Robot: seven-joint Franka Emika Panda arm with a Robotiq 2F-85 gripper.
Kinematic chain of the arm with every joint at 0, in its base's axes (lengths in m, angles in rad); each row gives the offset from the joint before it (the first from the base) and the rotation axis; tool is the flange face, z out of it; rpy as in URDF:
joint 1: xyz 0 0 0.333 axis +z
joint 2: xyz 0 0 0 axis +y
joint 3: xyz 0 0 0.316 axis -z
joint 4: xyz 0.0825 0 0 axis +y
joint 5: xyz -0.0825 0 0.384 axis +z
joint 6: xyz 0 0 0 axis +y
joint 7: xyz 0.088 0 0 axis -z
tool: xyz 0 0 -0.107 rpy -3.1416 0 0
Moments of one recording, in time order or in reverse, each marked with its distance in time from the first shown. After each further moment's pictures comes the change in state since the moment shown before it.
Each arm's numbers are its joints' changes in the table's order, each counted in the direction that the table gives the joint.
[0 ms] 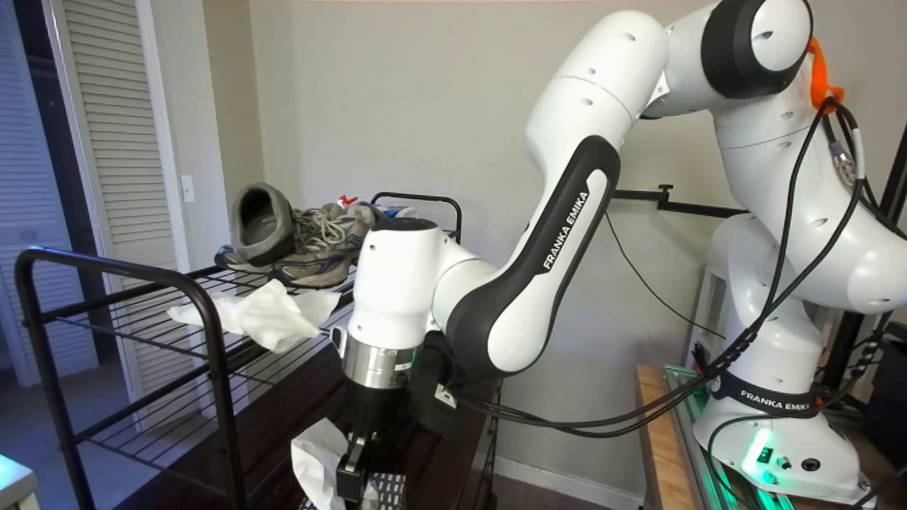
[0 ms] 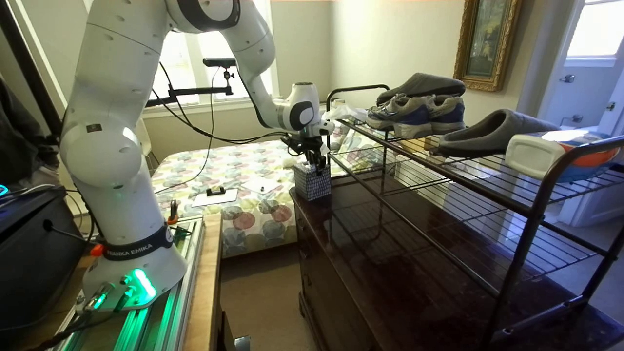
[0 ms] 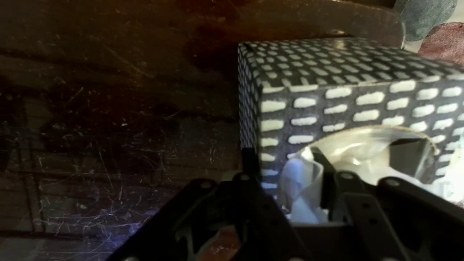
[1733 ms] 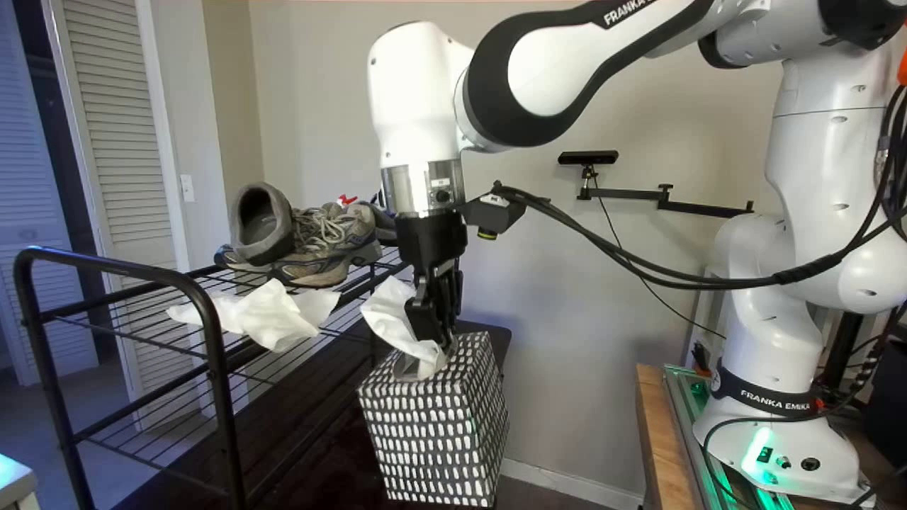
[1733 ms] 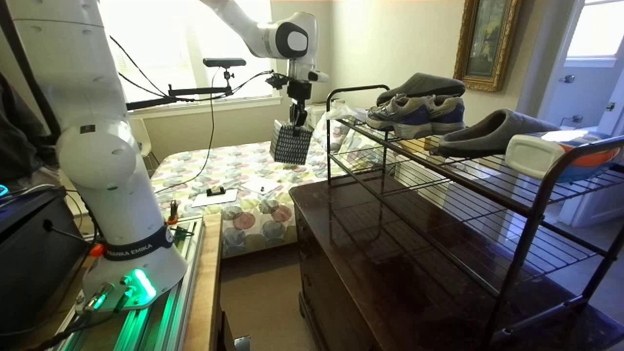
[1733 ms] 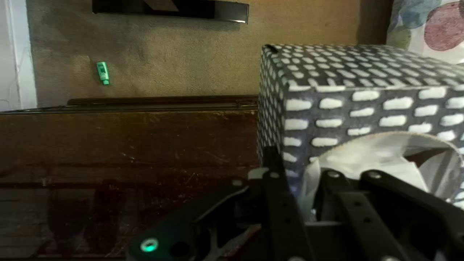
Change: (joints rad) arm -0.080 -0.421 -0.059 -0.024 0.203 0.753 0.045
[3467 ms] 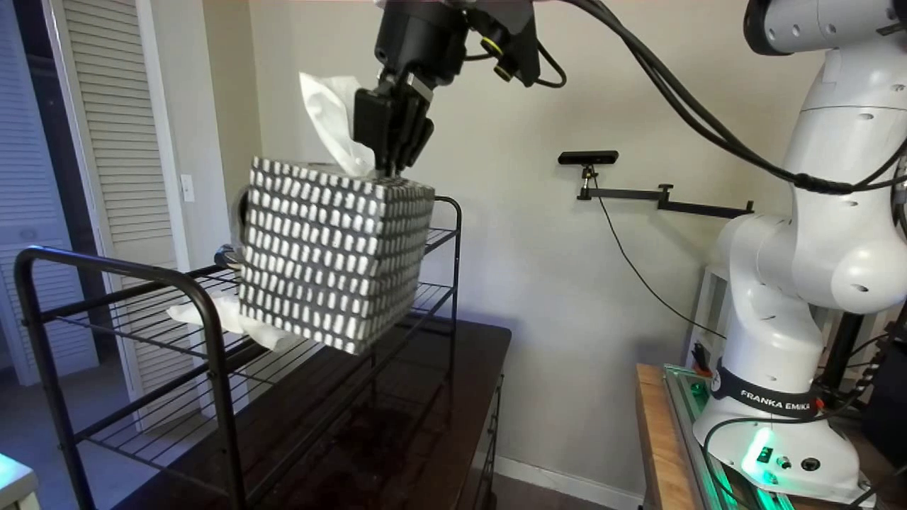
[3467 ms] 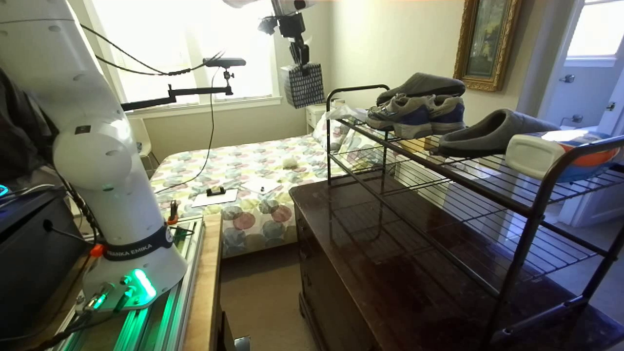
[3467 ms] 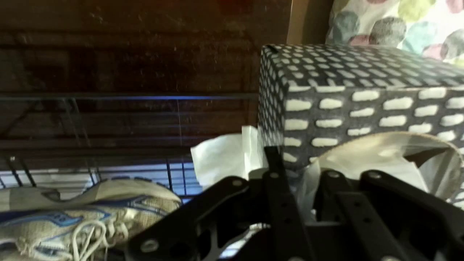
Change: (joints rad) arm -0.057 -0.173 -0.121 -0.173 -0.121 -0.081 0.086
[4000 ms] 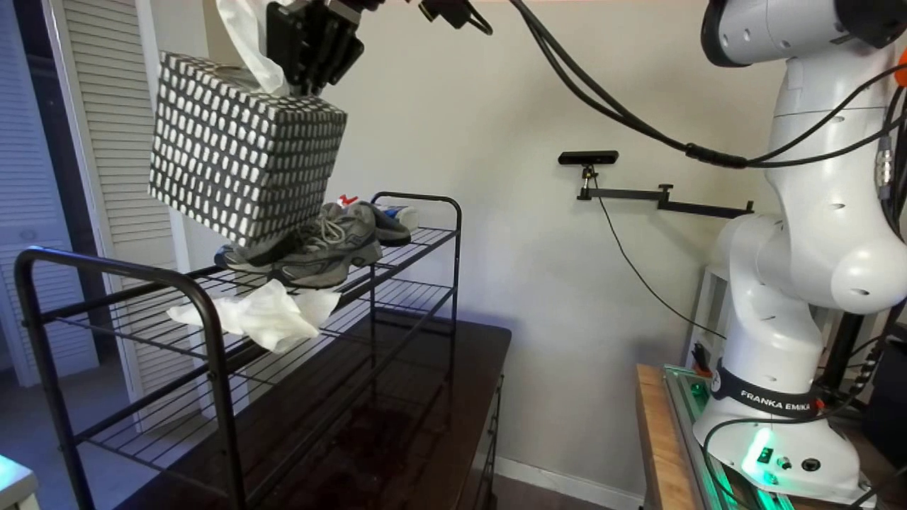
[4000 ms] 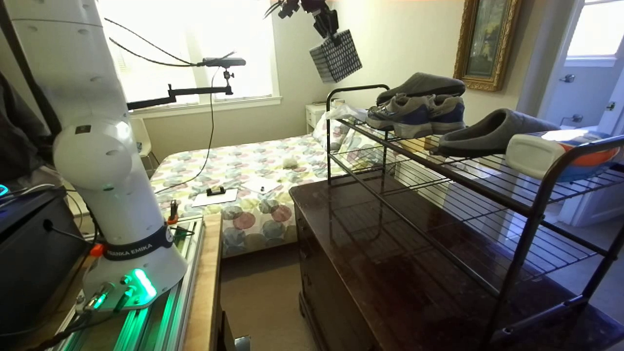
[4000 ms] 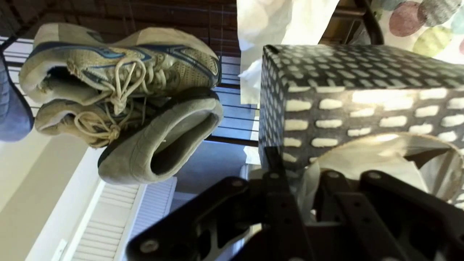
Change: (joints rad) arm 0.003 0.177 -0.003 -0.325 -0.354 0.036 0.029
